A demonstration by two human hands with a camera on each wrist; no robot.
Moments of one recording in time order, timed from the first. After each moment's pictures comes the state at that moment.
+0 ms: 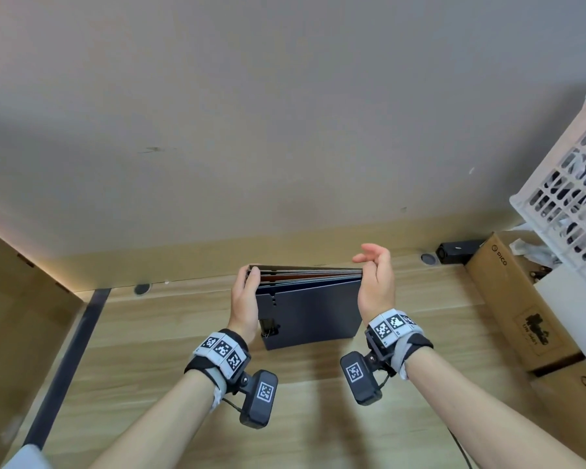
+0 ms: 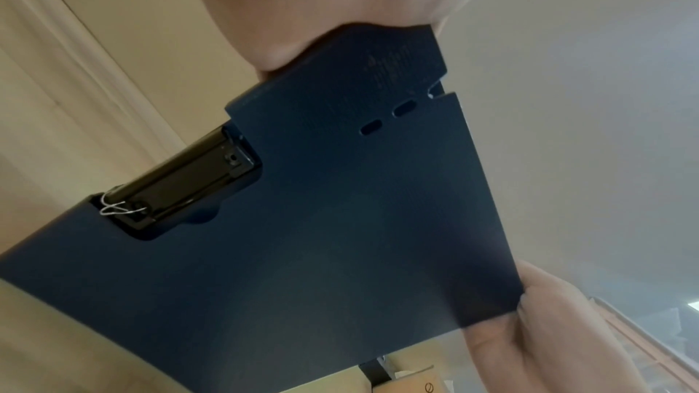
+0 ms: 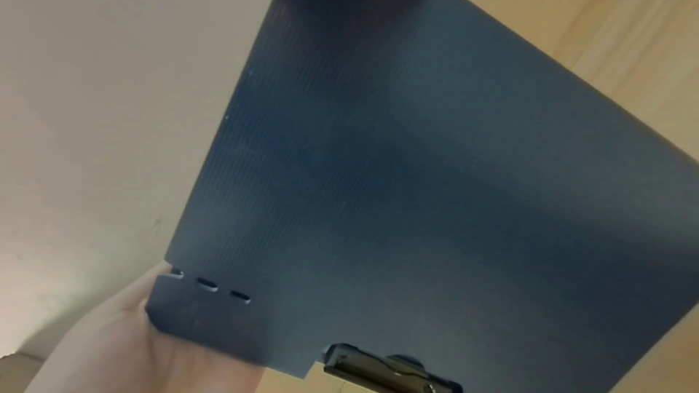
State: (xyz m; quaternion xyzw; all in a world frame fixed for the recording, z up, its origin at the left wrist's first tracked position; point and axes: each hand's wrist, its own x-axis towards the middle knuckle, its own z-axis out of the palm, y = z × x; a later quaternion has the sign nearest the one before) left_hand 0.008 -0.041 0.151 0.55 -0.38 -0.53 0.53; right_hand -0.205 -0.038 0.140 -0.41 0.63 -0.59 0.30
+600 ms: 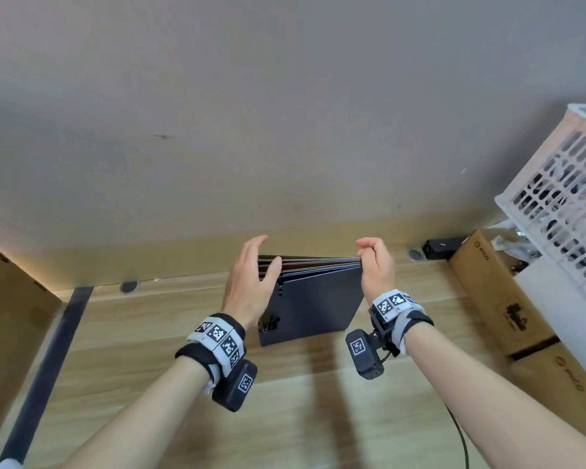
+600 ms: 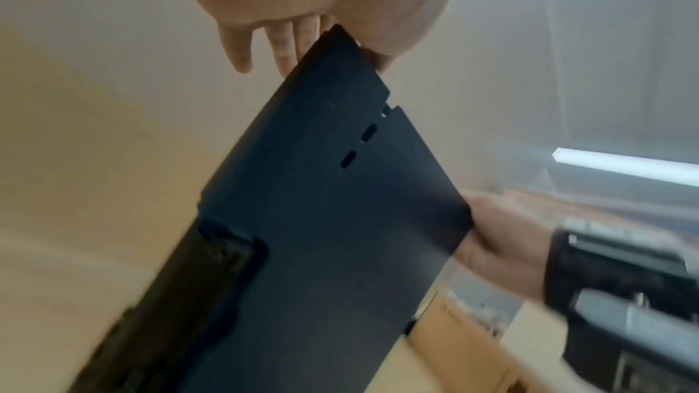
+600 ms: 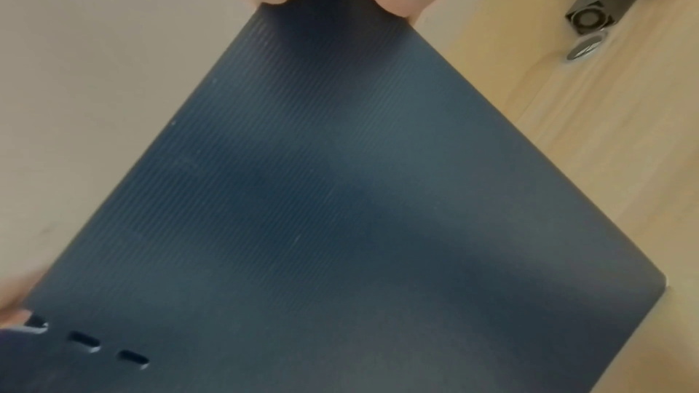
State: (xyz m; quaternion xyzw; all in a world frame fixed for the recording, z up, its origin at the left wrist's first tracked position) left_hand 0.045 -0.053 0.163 0.55 -0.70 -0.29 0.36; right_hand -0.193 -0.051 0.147 -0.44 0.67 -0.54 0.26
